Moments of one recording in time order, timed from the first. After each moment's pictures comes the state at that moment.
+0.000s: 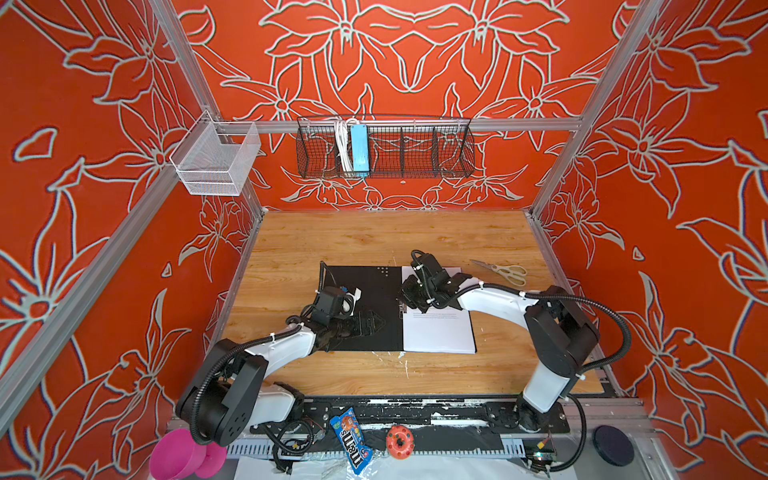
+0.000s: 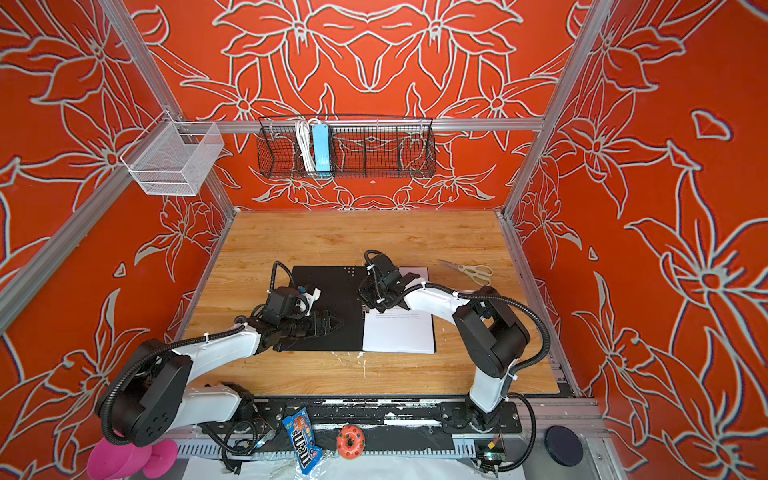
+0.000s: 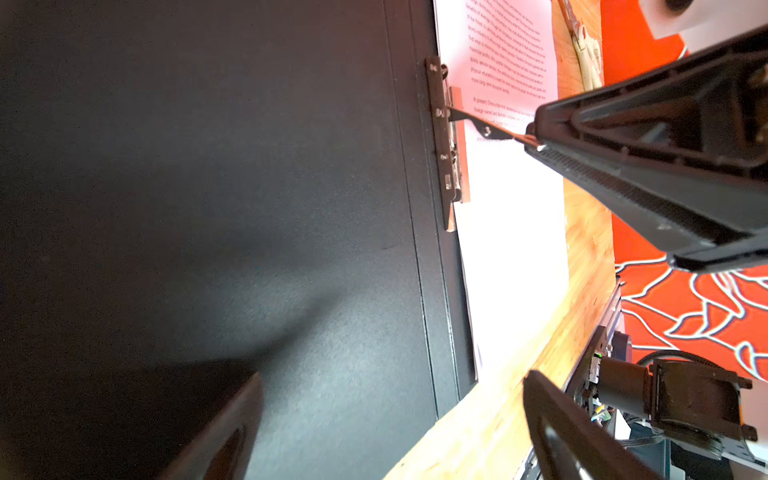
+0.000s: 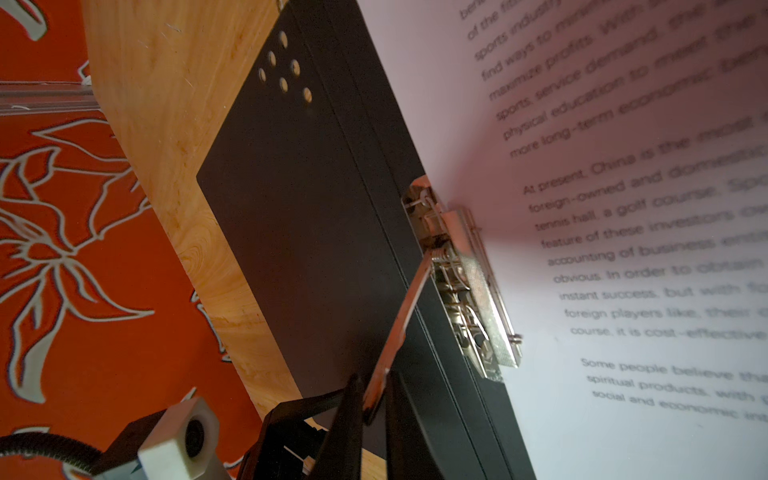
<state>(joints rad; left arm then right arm) -0.37 1.31 0.43 0.03 0.51 -0.60 0.70 1.75 1.09 -0.23 -0.22 1.36</state>
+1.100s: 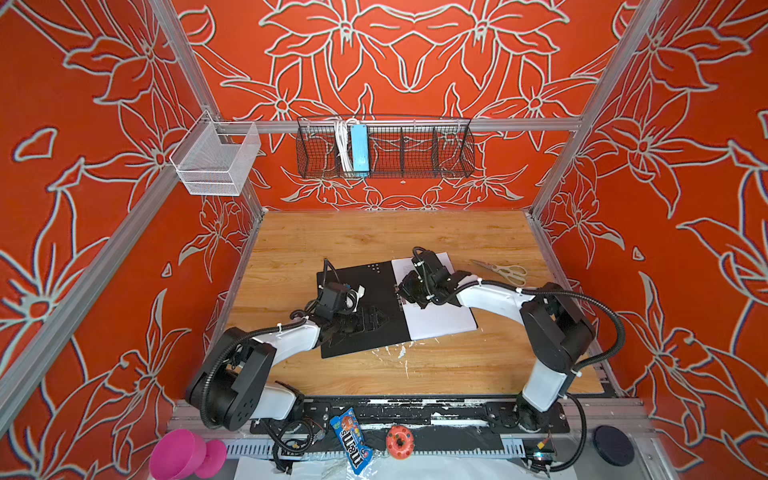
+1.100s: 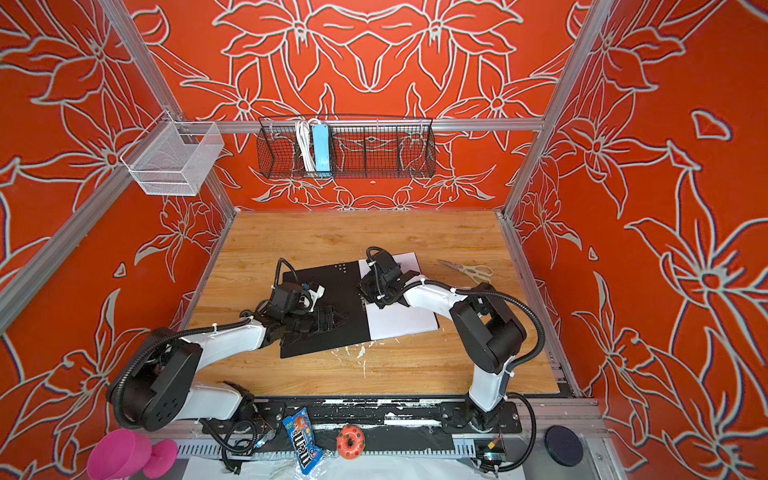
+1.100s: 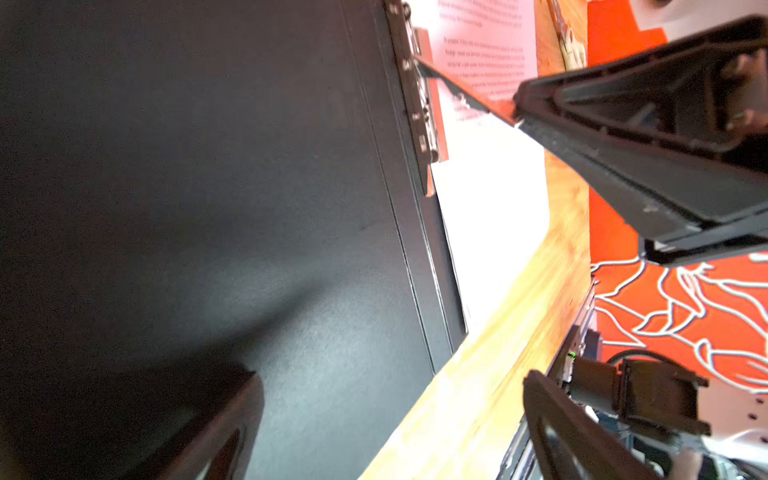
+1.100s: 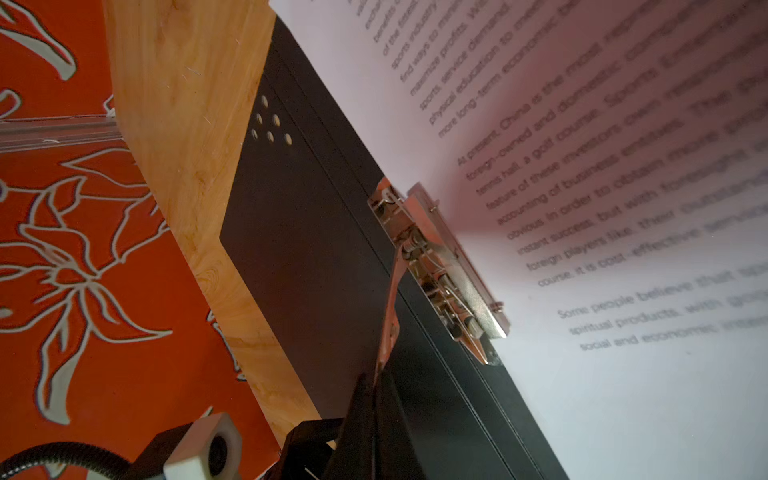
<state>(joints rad) -0.37 1.41 0.50 0.06 0.56 -0.65 0.66 1.79 1.13 -0.20 -0.21 1.36</state>
